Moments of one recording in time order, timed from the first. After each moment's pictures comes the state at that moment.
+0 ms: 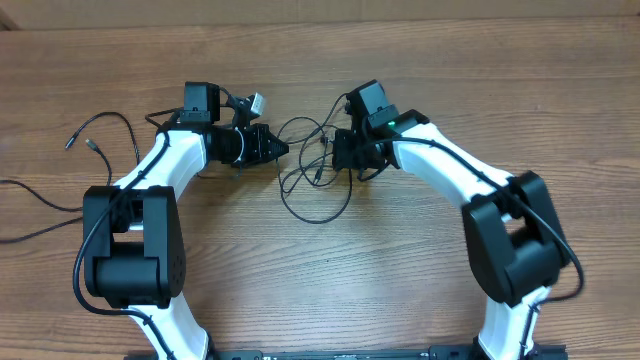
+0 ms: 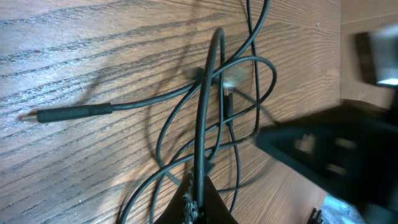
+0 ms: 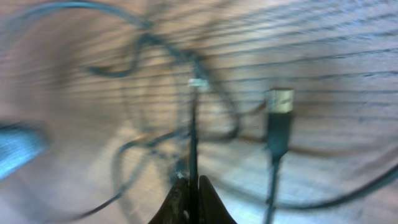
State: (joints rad) left arm -0.04 1.95 1.23 -0.46 0.82 -0.18; right arm 0.47 1.98 1.42 -0.57 -0.30 0.54
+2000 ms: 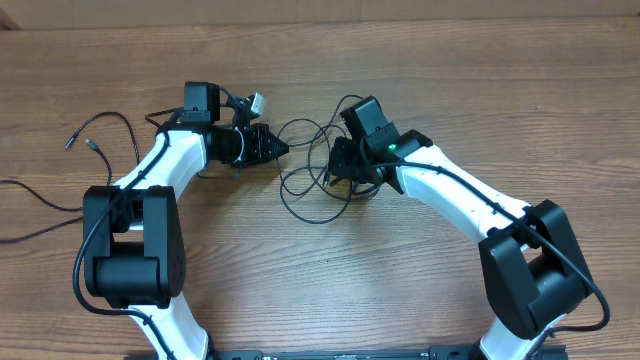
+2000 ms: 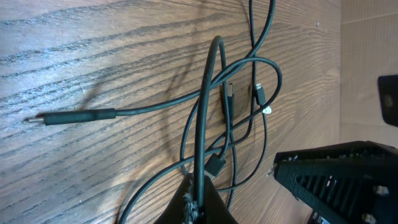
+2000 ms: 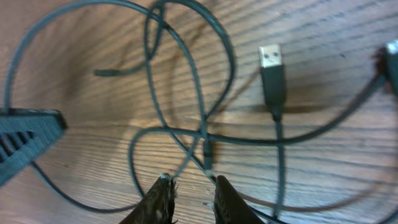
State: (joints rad) left arm -0.04 1.95 1.23 -0.46 0.82 -0.18; right arm 0.55 1.86 1.27 -0.48 -0.16 0.78
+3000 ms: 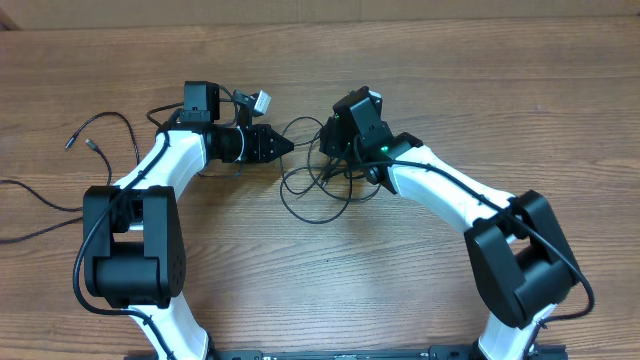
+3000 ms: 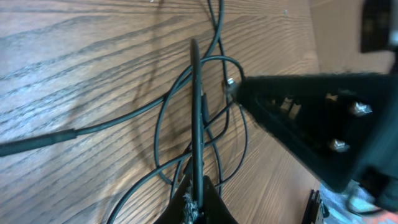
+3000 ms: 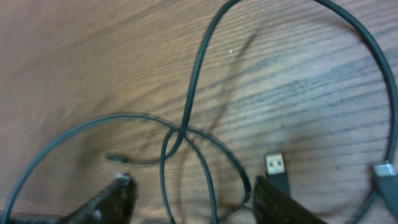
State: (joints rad) left arm -0.04 1.95 1.23 -0.43 0.92 -0.06; right arm 0.56 1.92 1.27 -0.22 0.05 0.77
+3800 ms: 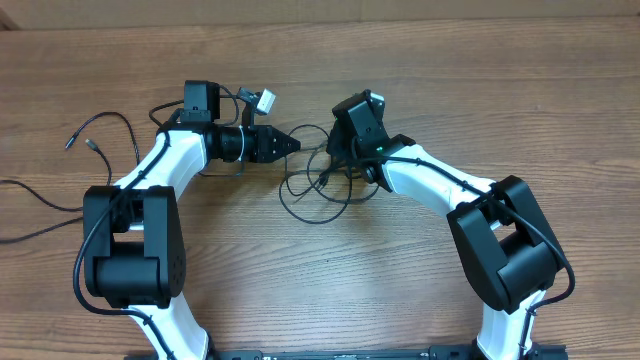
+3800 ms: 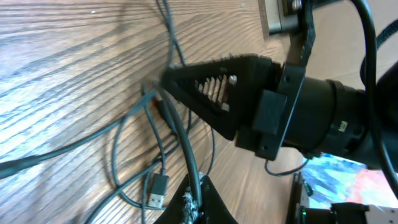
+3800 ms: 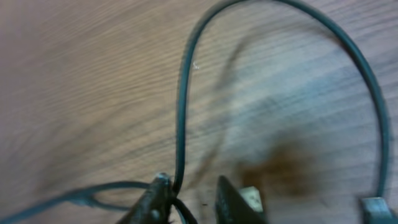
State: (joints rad) left arm -0.04 1.95 1.23 -0.43 1.05 0.04; right arm 0.54 2.00 1.27 -0.19 0.12 0.78
